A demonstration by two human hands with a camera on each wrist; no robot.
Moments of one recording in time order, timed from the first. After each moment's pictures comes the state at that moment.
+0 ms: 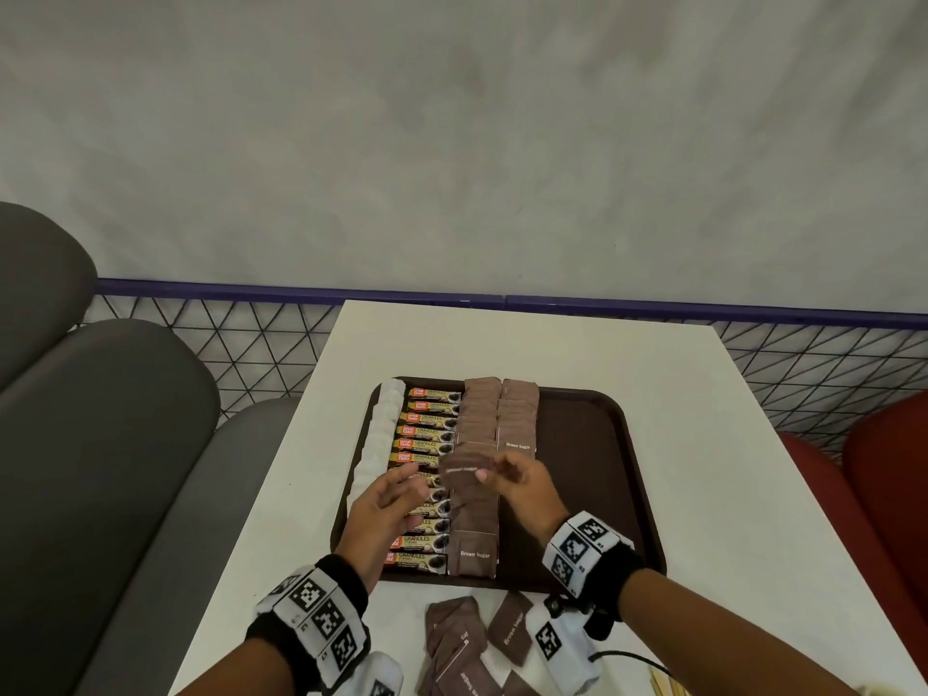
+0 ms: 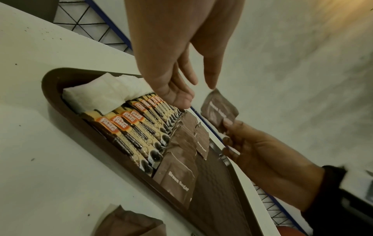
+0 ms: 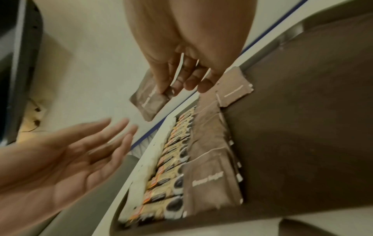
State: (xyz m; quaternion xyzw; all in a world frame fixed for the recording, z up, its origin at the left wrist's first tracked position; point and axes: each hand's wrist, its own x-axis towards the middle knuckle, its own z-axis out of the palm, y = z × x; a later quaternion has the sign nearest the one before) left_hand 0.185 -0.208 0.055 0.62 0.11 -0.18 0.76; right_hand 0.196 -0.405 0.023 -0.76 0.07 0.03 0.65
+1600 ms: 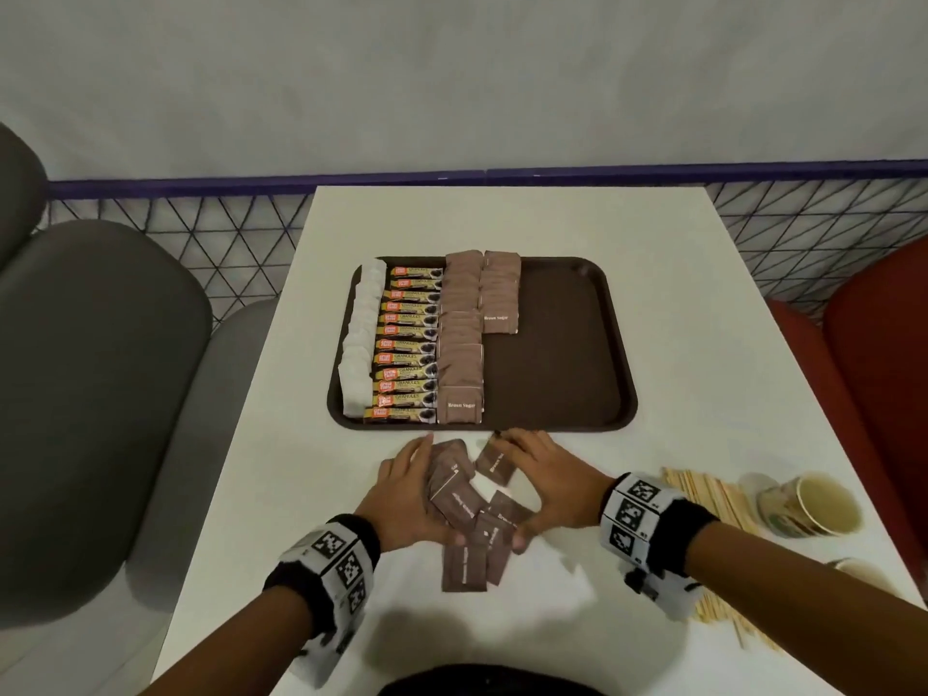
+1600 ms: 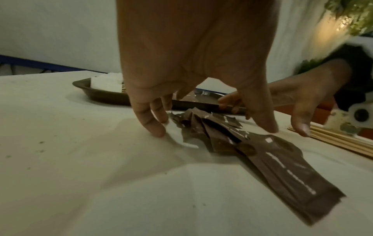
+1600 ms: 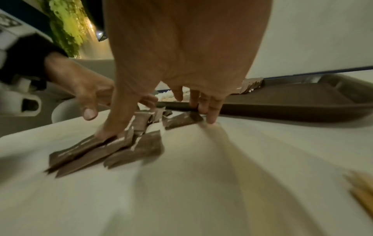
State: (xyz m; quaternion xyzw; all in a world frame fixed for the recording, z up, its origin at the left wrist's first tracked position) left_hand 0.078 -0.202 0.009 0.89 -0.16 -0.36 0.23; right_hand 0.046 -0.432 0.013 -0.93 -0.17 0.25 0.20
